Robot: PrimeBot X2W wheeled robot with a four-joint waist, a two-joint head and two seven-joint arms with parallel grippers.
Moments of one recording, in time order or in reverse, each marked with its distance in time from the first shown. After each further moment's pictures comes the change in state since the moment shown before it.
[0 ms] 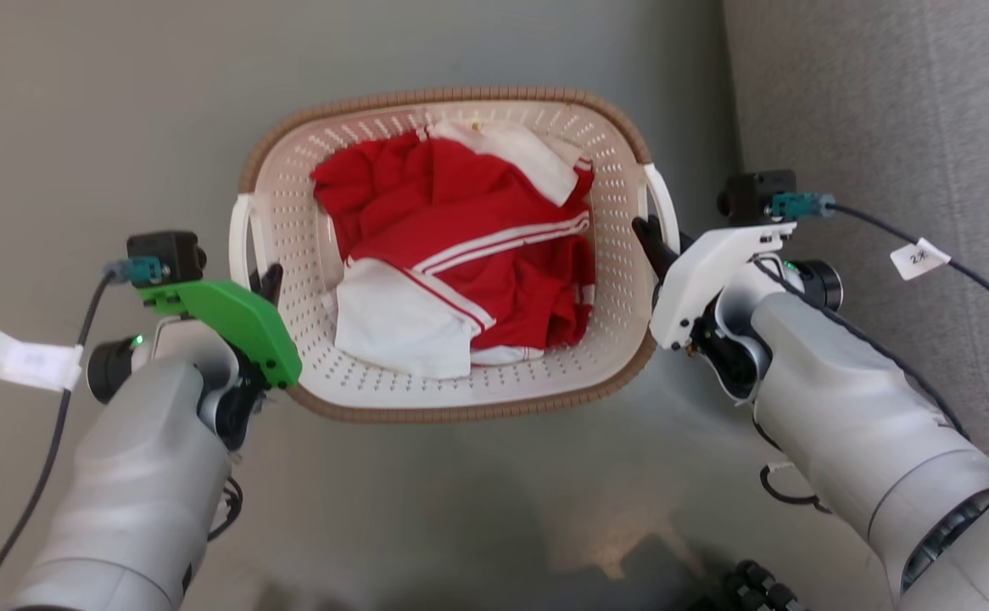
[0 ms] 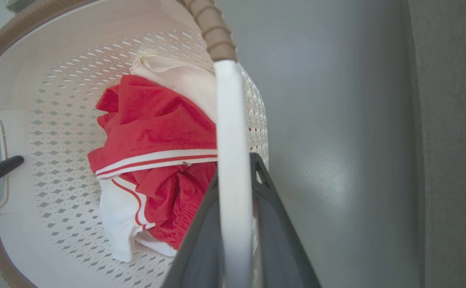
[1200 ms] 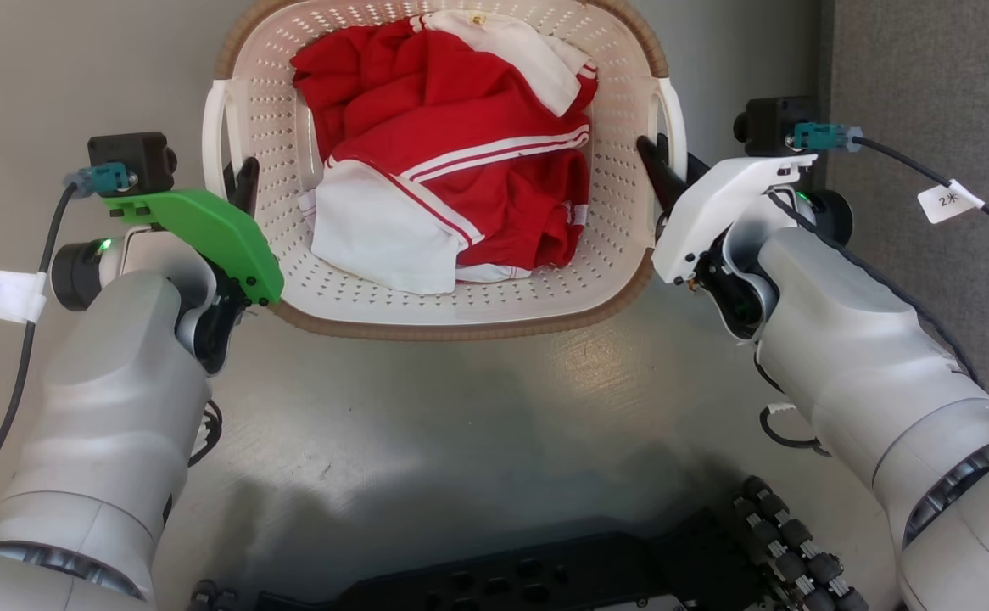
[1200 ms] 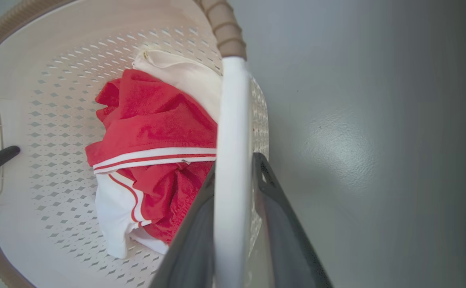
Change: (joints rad) left arm -0.158 0.010 -0.029 0.033 0.019 -0.001 -0.057; right arm -0.118 0.002 0.007 0.024 0.022 0.001 -0.044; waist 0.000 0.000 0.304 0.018
